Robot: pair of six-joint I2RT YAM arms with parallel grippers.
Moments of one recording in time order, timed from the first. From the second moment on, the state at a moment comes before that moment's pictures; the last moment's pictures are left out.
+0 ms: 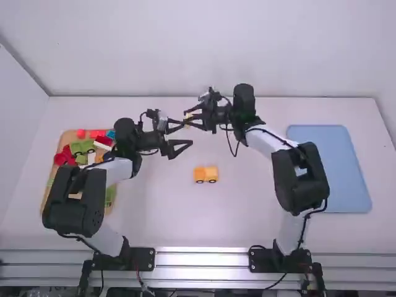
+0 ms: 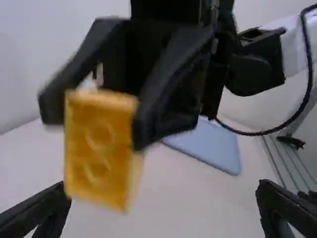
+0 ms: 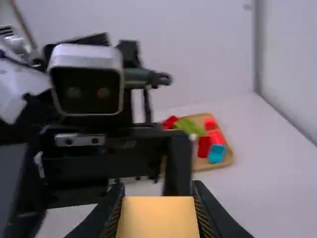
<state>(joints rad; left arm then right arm) -0.06 1.68 0.73 0.89 1.16 -0.25 0.33 1.98 1.29 0.52 -1.24 0.06</state>
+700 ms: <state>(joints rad) -0.06 1.68 0.73 0.40 0.28 -0.21 0.38 1.97 1.39 -0.41 -0.33 -0.14</state>
